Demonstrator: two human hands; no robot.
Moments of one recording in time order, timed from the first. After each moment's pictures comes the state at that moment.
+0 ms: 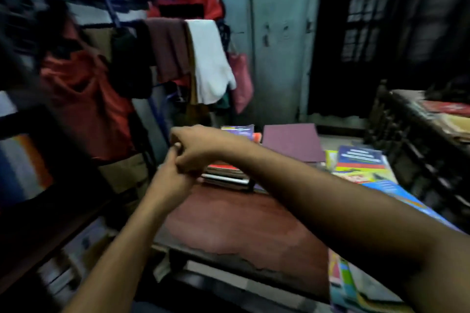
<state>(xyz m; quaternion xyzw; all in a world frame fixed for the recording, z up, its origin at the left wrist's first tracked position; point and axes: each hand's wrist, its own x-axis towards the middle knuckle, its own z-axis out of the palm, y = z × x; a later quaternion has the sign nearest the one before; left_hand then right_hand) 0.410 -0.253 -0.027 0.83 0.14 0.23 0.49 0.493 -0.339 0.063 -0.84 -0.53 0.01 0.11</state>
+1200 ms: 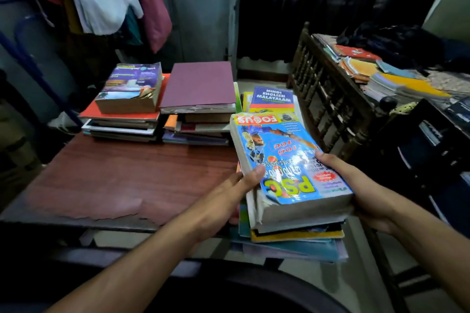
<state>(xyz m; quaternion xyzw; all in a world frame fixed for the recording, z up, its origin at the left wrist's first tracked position) 0.434 -0.497 -0.094 0.74 0.03 -0.21 0.64 0.487 -0.744 -0.068 -0.73 0.08 0.28 0.63</state>
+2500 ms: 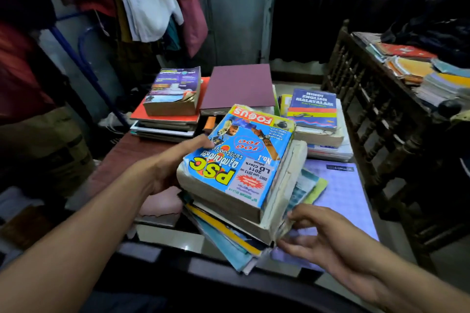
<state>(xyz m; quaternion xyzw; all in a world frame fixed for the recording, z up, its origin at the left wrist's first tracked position) 0.478 -0.350 -0.071 0.72 0.18 -0.22 0.64 0.435 -0.641 -0.097 -0.57 0.10 0.35 0.74</state>
